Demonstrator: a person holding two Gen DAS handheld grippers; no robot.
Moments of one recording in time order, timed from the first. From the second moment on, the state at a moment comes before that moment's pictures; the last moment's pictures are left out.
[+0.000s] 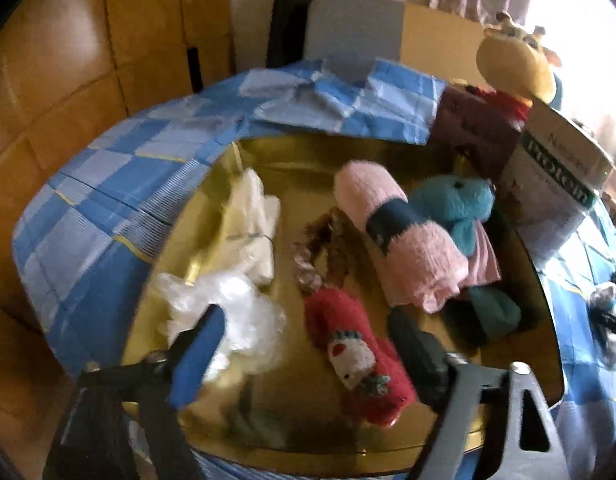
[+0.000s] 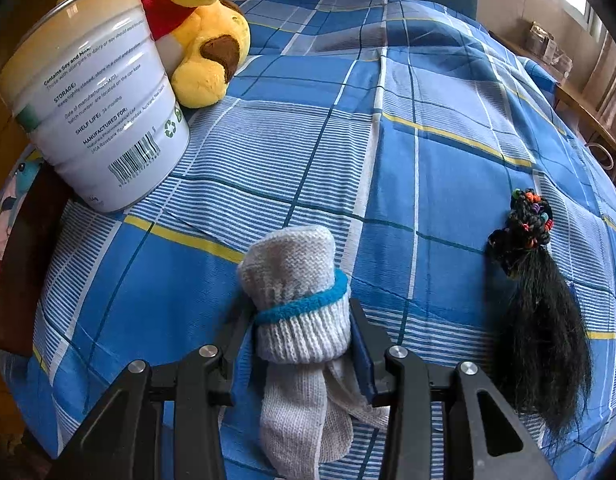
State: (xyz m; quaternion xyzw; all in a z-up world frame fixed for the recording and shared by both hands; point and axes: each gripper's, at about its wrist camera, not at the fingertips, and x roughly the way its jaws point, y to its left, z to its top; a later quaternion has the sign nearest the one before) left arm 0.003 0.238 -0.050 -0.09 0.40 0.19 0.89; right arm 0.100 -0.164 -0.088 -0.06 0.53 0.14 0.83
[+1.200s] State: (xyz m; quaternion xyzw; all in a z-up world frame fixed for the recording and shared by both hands) left arm -0.026 0.232 -0.011 -0.07 0.32 0.17 0.93; right arm 0.111 -0.164 -0.077 -0.05 0.55 0.08 0.83
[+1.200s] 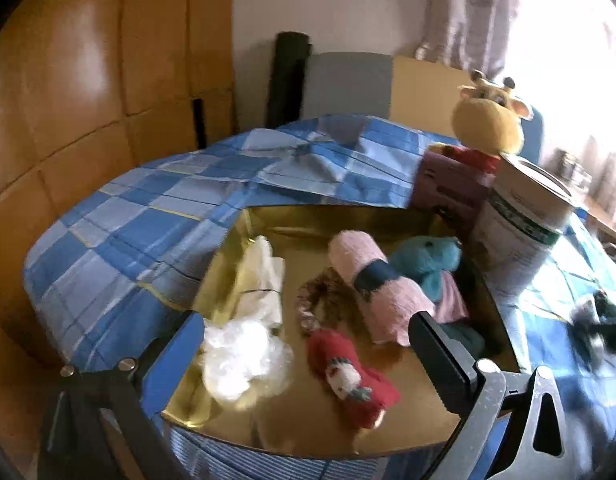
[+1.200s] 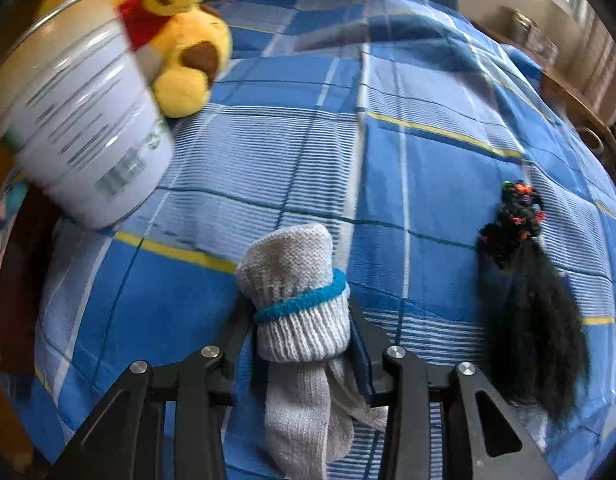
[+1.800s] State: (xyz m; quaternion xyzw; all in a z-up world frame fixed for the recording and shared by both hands) left arm -0.029 0.266 -0.012 -0.13 0.32 0.15 0.93; right arm 0.317 -0.057 0.183 -0.13 0.34 -0.09 0.93
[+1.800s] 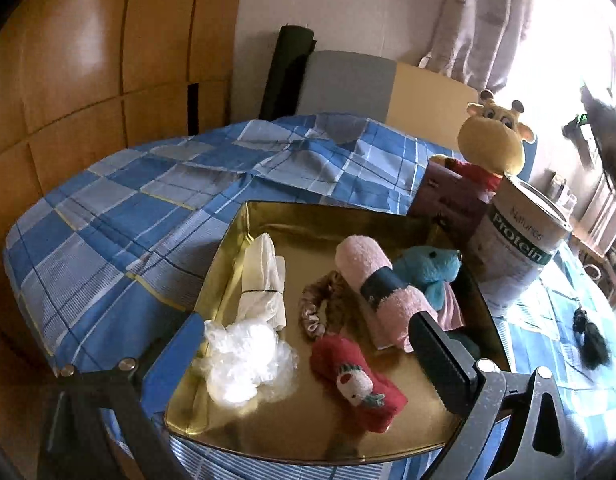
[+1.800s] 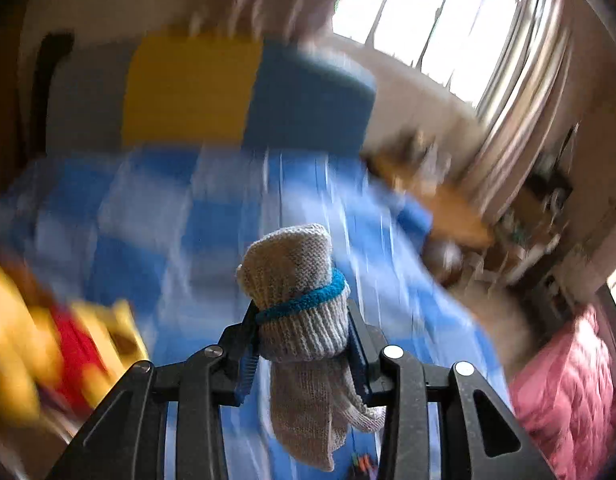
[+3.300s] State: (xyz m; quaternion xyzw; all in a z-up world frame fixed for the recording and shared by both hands) left arm -0.070 0.260 -0.003 -0.11 0.33 0.21 0.92; right arm 0.014 0.134 -0.055 -0.22 0.47 0.38 0.77
